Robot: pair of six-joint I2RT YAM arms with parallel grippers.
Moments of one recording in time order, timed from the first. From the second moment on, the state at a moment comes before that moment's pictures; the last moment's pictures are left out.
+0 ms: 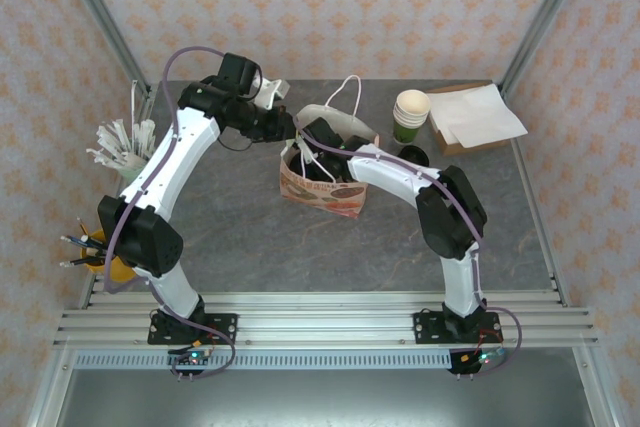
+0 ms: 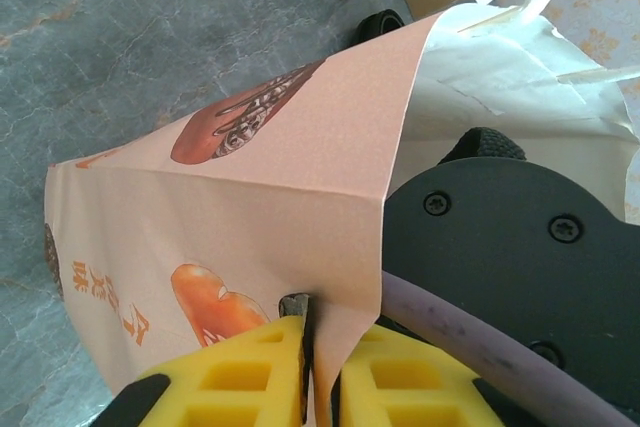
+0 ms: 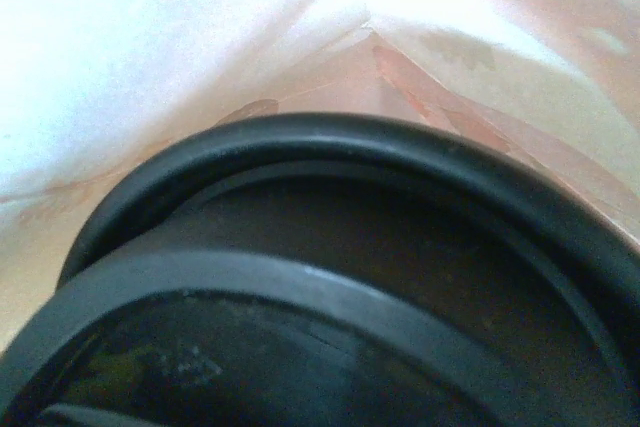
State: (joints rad) left arm -0.28 1.72 1.80 -1.06 0.57 -0.29; right arm 0.74 1.99 1.57 -0.59 -0.11 0.18
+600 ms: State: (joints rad) left arm -0.27 1.72 1.80 -1.06 0.54 -0.27; right arm 0.73 1.99 1.58 -0.60 -0.08 0.20
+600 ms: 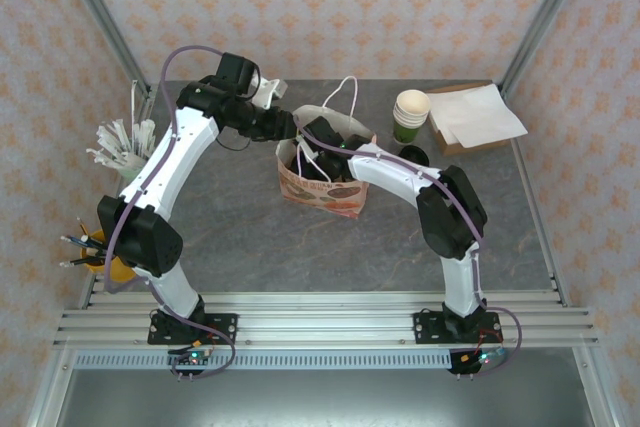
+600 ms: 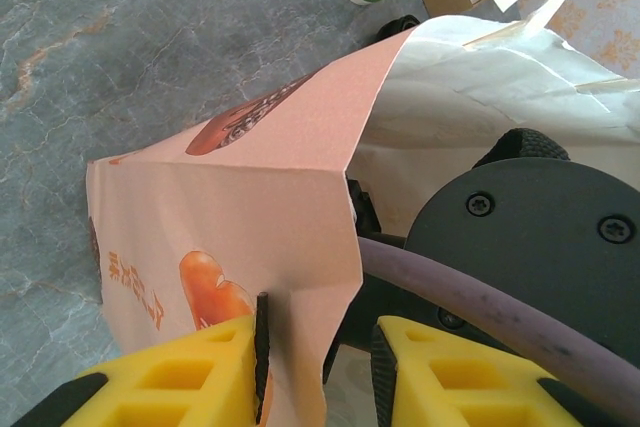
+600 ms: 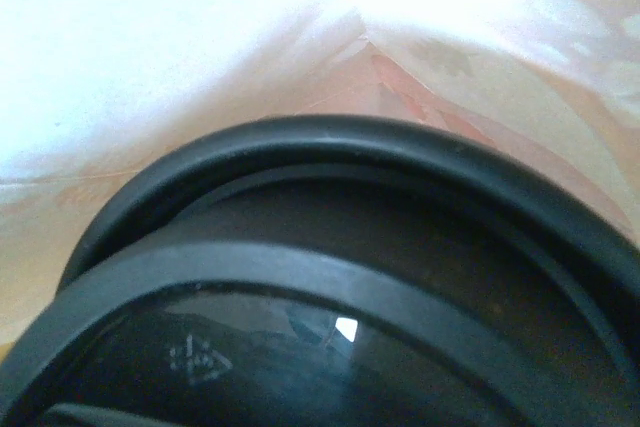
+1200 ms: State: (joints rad) left arm -0.28 1.71 1.78 -1.04 0.52 -0.25; right arm 0.73 1.96 1.59 -0.64 -0.02 0.19
